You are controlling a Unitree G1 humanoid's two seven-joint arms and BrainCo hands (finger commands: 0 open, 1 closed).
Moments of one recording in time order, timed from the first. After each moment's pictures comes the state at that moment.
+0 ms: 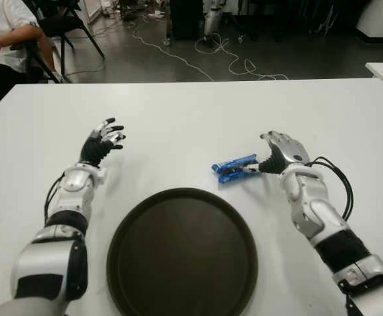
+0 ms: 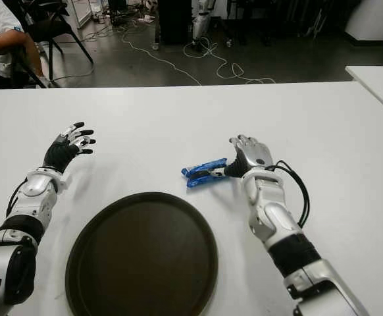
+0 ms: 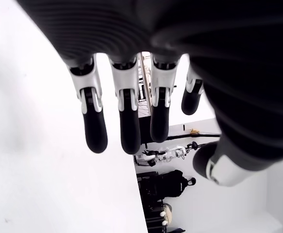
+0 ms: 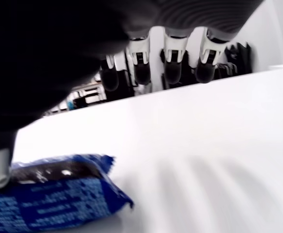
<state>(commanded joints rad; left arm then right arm) -0.69 0.24 0.18 1.23 -0.02 -0.40 -0.19 -0.40 -0.33 0.41 0.27 -0.87 0.42 0.09</state>
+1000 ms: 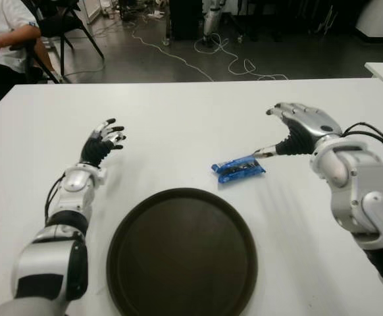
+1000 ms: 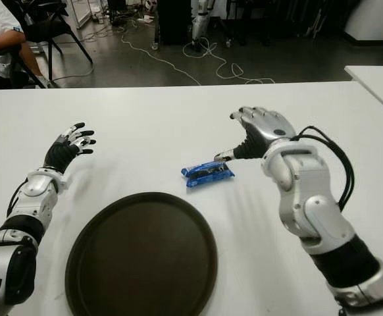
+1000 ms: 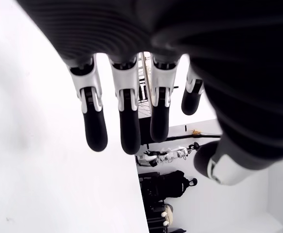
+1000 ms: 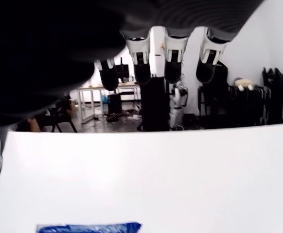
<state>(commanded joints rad) -0.70 0.24 0.17 1.23 -0.02 -0.39 -0.19 -0.41 -0.56 0.33 -0.29 -0.95 0.45 0.56</state>
